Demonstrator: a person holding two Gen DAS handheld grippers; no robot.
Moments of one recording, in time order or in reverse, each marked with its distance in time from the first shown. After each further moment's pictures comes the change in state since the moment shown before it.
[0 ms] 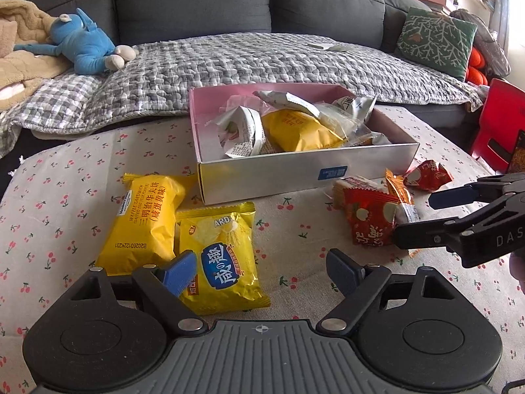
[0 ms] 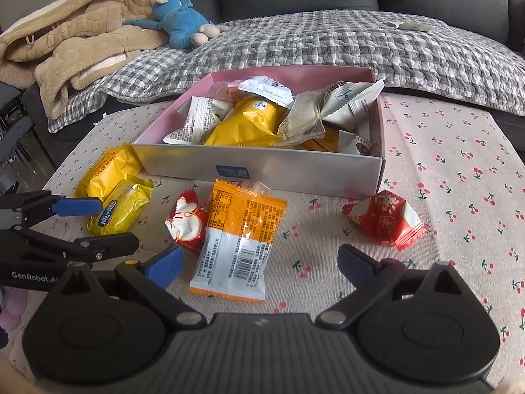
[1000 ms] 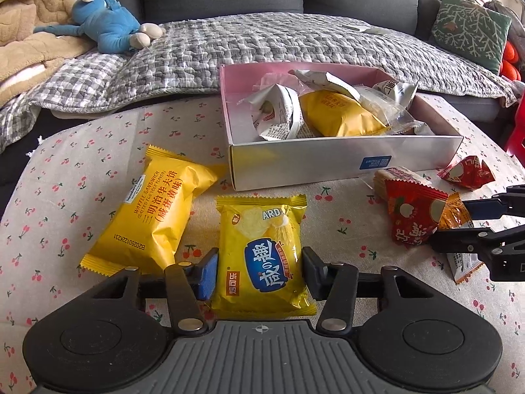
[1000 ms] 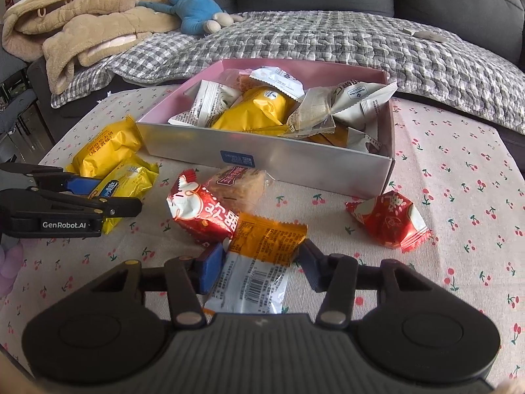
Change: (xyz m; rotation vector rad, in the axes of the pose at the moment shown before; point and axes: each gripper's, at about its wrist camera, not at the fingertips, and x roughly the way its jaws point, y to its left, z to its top) left arm 0.019 0.008 0.004 -0.044 0.078 0.092; right arm 0.003 0.008 -0.002 -0.102 0.021 -0.028
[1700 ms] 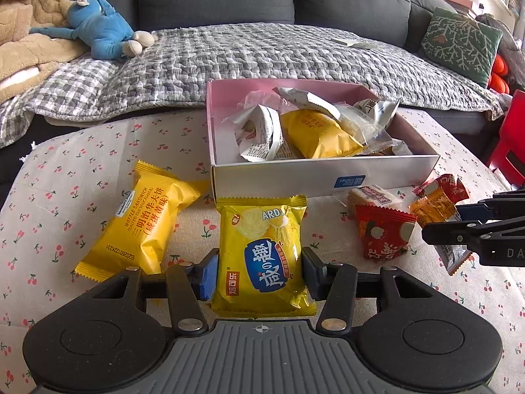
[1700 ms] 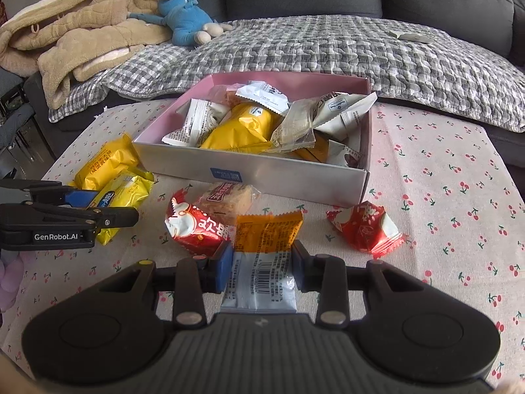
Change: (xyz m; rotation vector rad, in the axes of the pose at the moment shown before) left arm -0.017 -0.004 0.011 -0.020 -0.029 -0.055; right arm -0.020 -0.014 0.009 0.065 -0.025 0.011
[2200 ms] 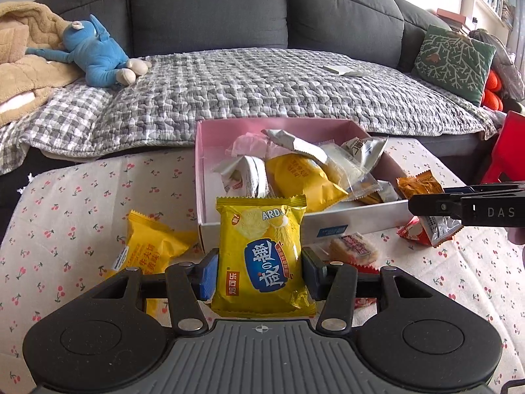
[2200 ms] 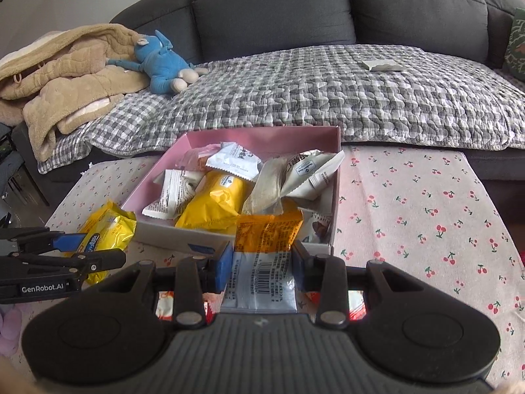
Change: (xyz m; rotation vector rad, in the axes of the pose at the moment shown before) left arm -0.010 -0.012 0.035 0.005 -0.066 -0.015; right arm -0.007 -0.025 0.044 0.107 -0.114 -0.024
